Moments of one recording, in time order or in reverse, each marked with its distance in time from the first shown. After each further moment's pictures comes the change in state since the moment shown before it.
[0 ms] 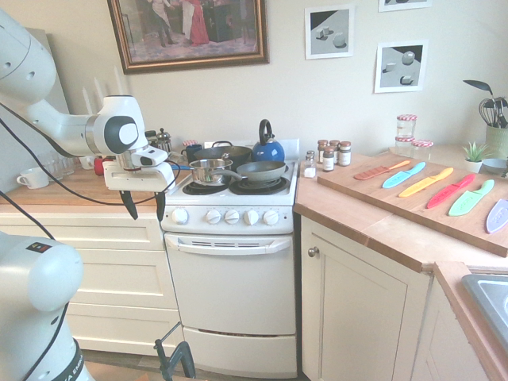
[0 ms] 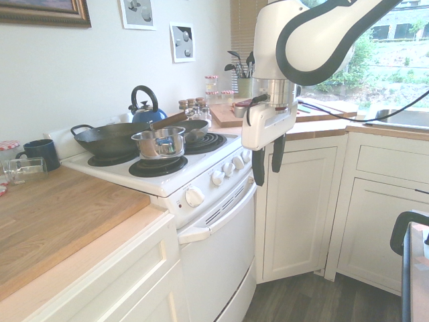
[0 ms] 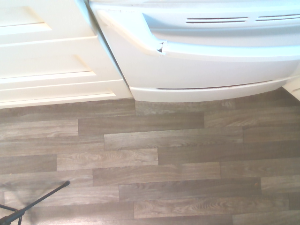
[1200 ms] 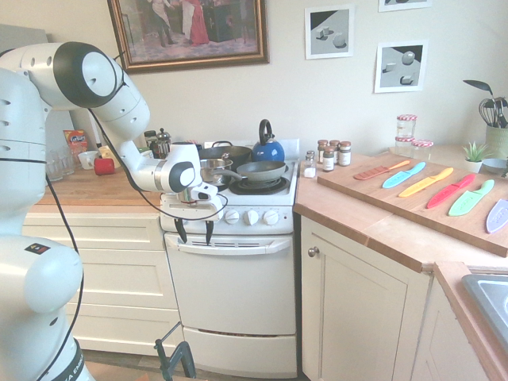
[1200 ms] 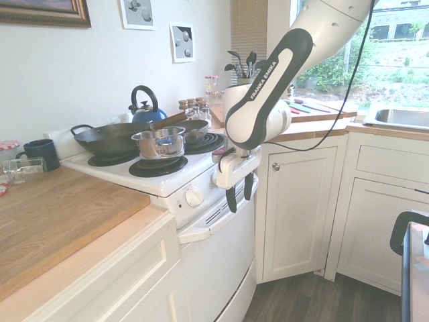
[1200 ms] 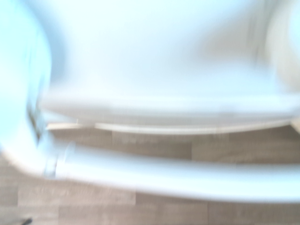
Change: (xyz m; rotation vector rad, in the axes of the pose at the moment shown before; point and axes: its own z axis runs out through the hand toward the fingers) arm 0.154 -0.047 0.159 -0.011 -0.014 -0.044
